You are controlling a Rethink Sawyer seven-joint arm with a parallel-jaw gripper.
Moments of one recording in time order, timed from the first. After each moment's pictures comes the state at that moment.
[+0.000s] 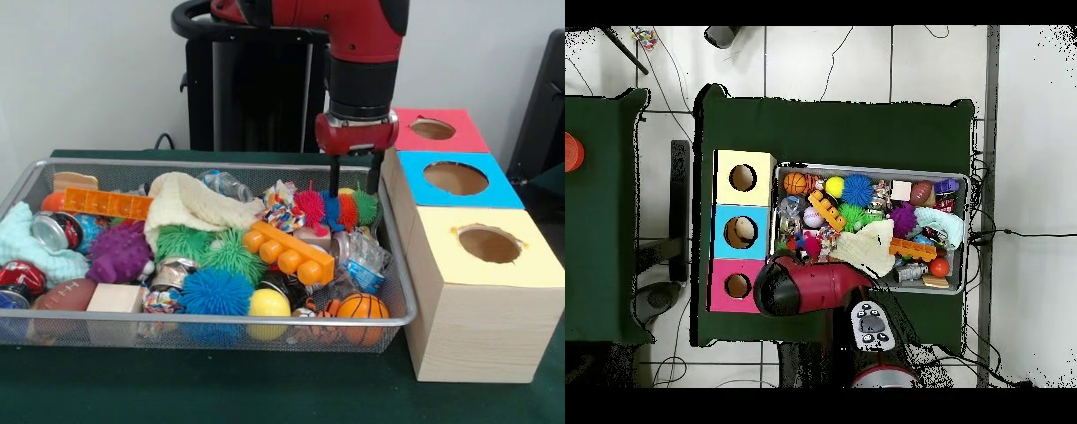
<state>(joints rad) -0.18 -0.65 0.07 1.96 -0.25 0.14 1.57</state>
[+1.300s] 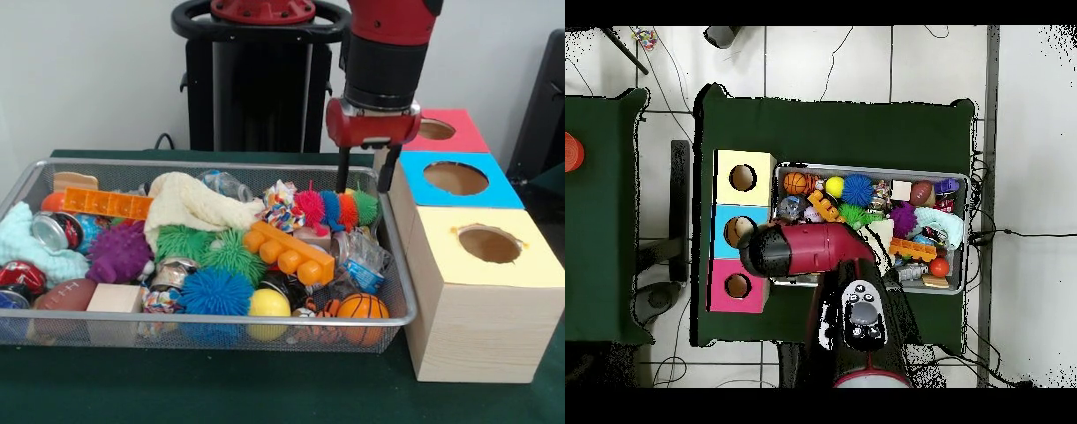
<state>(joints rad) -0.12 -0.68 0.04 1.74 -0.19 0.44 1.57</state>
